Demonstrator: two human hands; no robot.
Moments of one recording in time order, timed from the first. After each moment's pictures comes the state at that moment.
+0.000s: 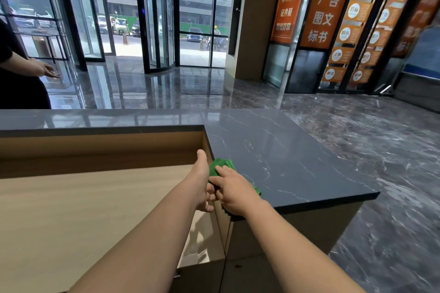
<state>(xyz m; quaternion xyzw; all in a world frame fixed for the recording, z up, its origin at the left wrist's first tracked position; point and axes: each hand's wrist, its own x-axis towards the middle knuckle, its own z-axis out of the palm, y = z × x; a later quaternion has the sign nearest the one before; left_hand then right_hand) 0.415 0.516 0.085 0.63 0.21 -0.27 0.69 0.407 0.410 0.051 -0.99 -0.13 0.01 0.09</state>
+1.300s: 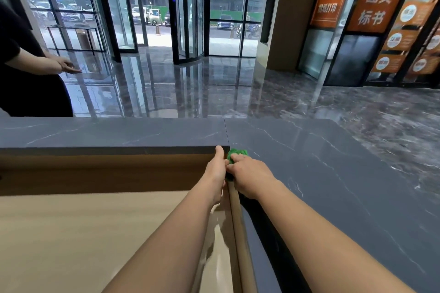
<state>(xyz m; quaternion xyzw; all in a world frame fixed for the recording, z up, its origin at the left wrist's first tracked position) 0.636 0.511 0.042 0.62 0.14 -0.15 0.76 0.626 0.416 0.068 -0.98 -0.20 0.05 -0.04</state>
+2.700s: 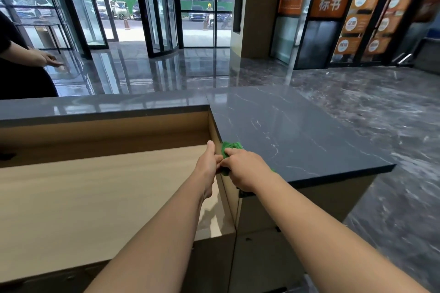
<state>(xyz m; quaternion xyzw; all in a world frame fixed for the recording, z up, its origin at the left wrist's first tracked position) 0.429 0.513 0.032 0.68 0.10 -0.17 0.70 0.404 0.412 0.064 -0.99 -0.15 0.03 -0.02</state>
